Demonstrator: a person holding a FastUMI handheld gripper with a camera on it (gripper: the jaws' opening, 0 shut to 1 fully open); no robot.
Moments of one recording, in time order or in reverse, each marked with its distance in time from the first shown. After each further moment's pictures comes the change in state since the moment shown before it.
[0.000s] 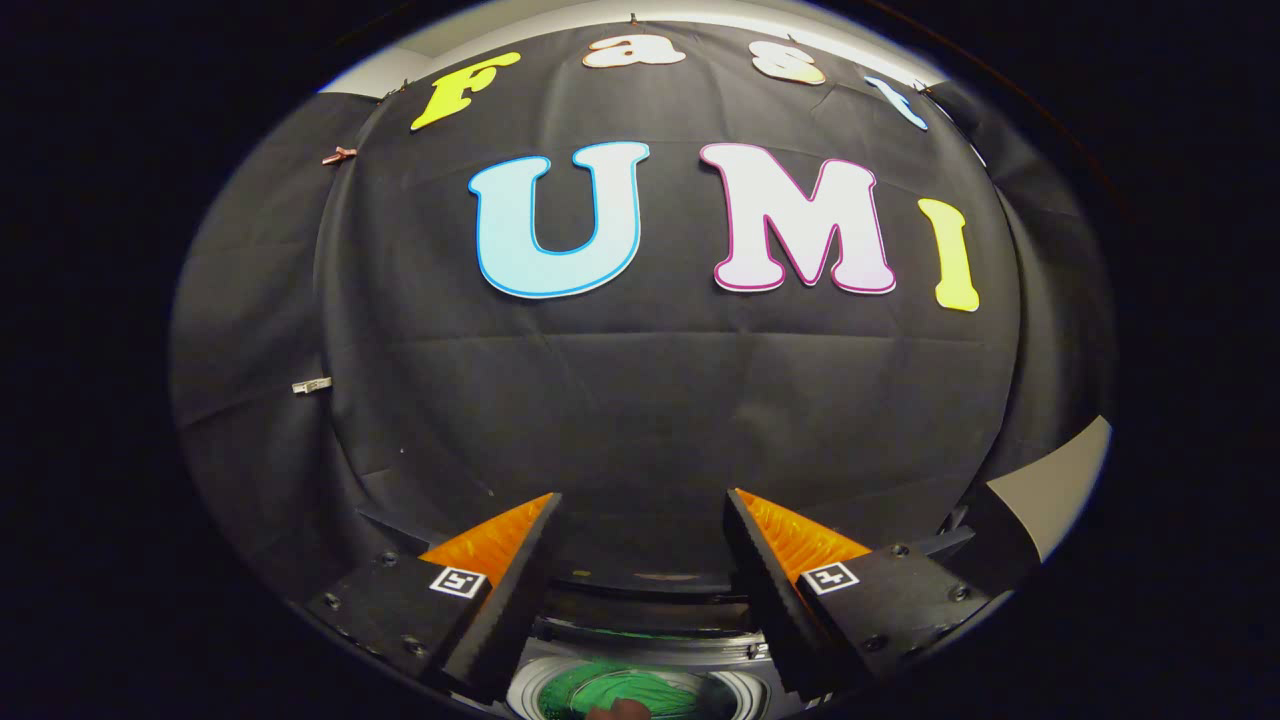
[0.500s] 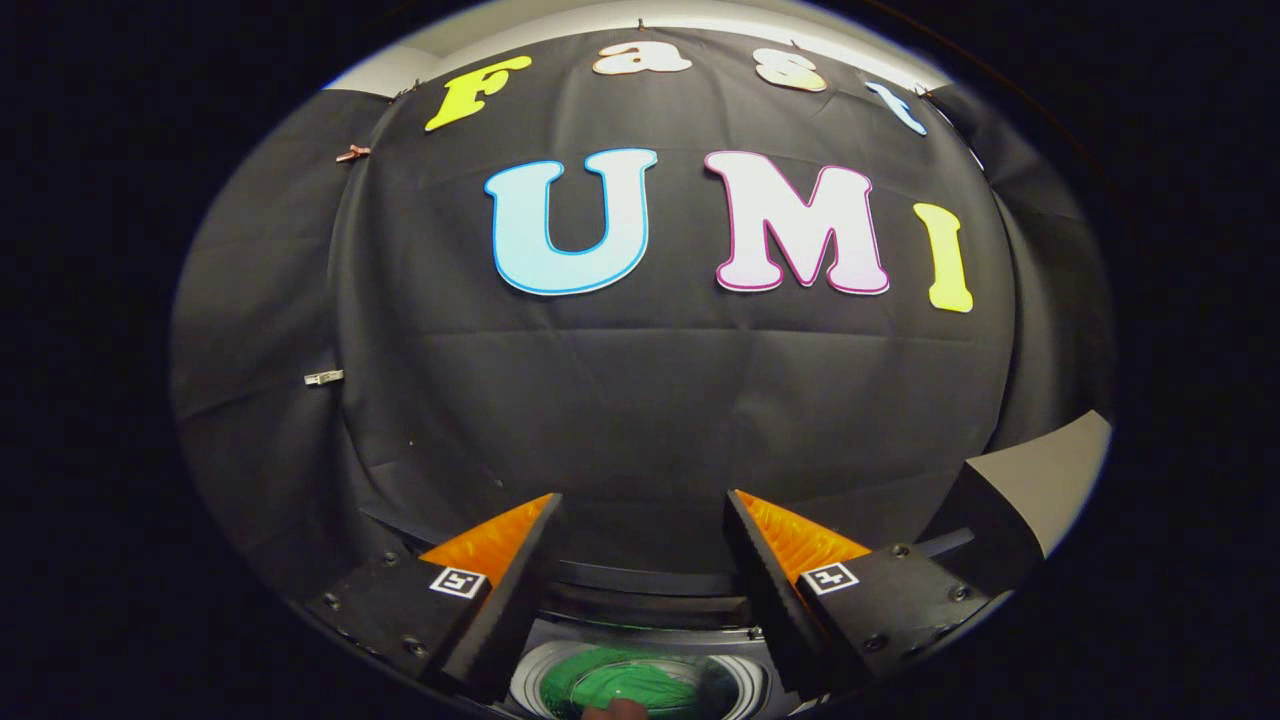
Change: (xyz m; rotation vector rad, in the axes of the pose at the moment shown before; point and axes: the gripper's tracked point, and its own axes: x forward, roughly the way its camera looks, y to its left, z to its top) arm -0.011 0.000 -0.005 -0.009 -0.020 0.004
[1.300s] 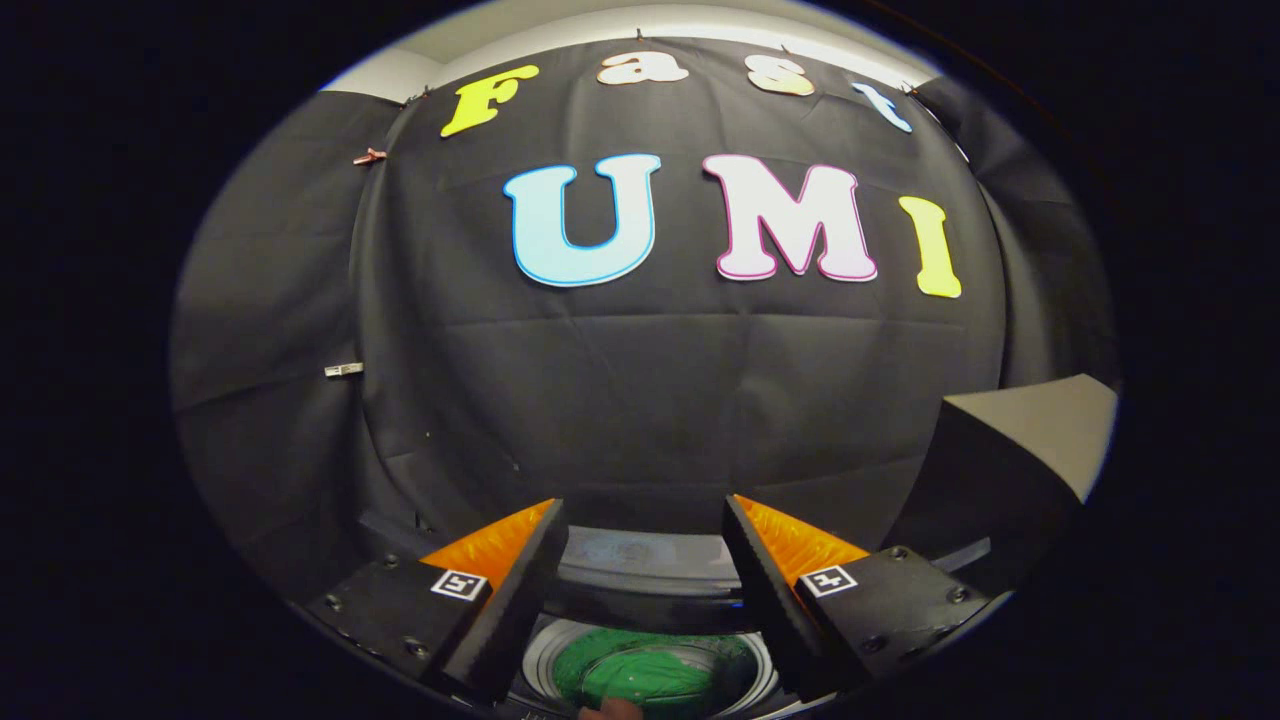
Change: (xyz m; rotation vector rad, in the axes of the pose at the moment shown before) arm -0.008 0.001 -0.022 -0.012 0.016 -0.019
